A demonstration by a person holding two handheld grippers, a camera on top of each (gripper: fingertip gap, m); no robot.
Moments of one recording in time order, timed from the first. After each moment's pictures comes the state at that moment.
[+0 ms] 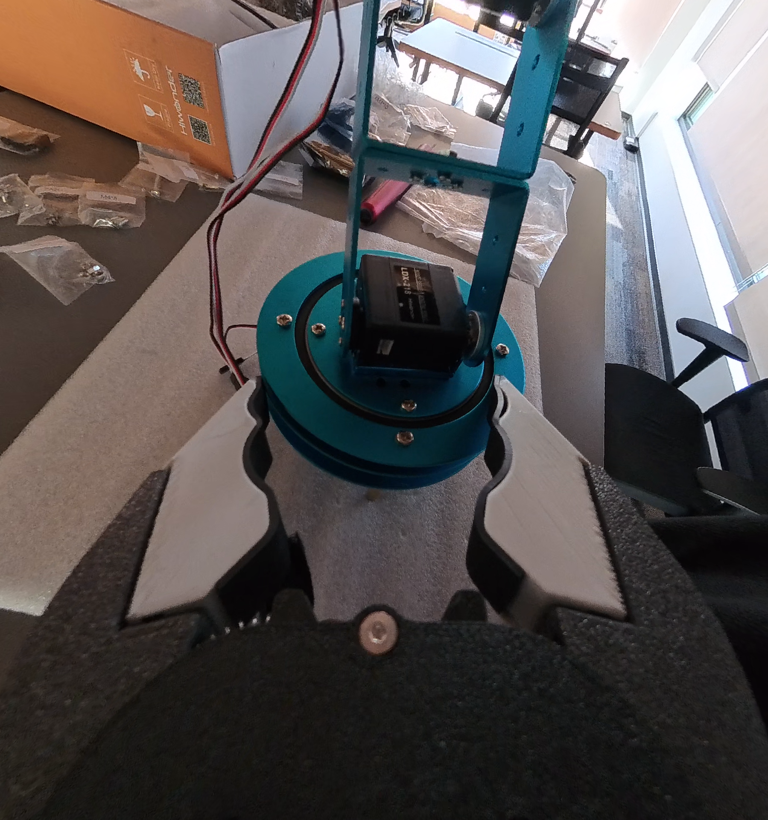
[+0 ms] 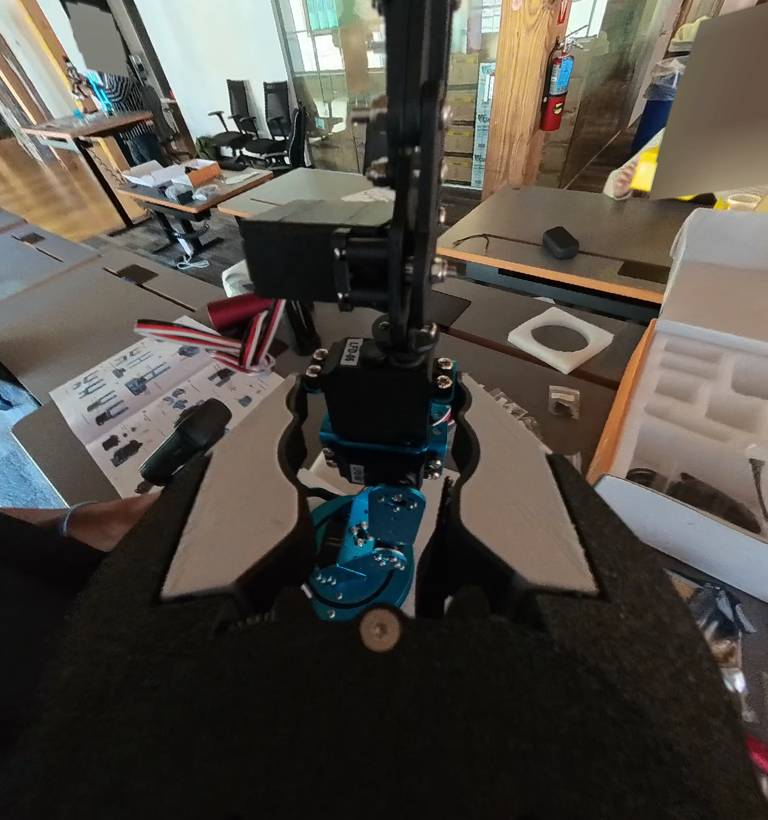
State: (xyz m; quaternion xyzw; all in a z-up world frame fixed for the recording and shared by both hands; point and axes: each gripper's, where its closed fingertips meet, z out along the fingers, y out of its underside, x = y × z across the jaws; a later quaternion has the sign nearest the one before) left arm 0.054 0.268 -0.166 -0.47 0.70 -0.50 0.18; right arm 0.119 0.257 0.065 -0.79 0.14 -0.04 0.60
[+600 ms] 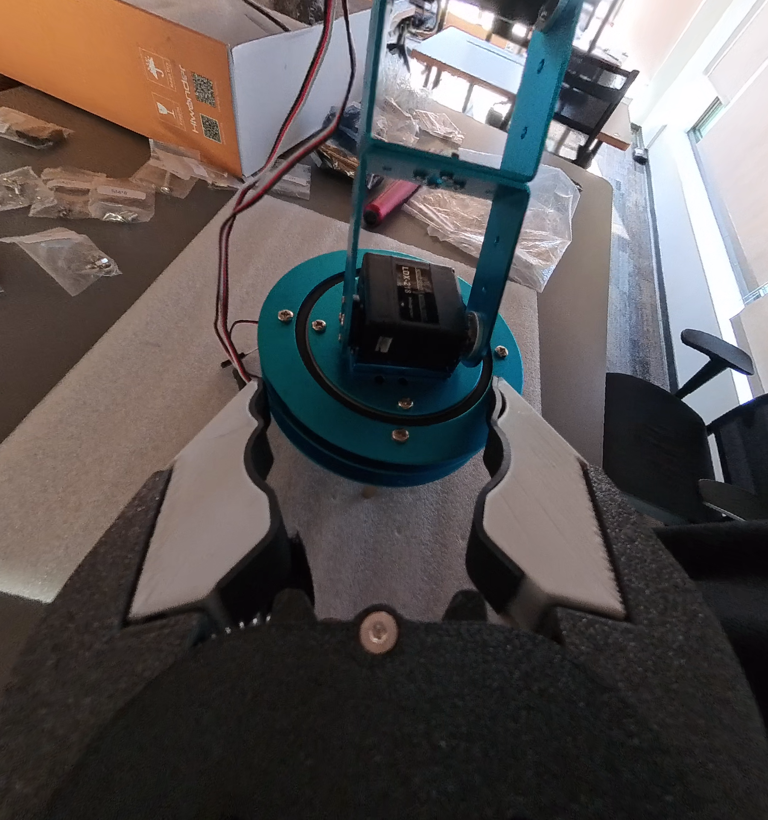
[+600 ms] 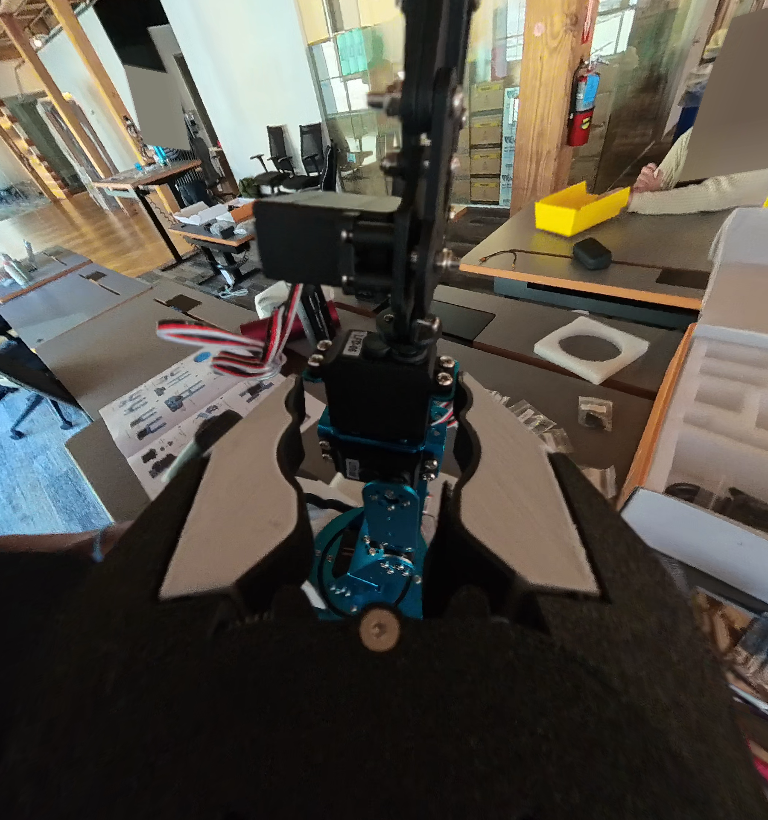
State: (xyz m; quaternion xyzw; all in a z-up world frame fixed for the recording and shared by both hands) left arm 0.052 0.268 -0.165 -0.48 0.69 -0.50 0.19; right arm 0.118 0.256 0.066 -0.77 0.14 0.00 0.63
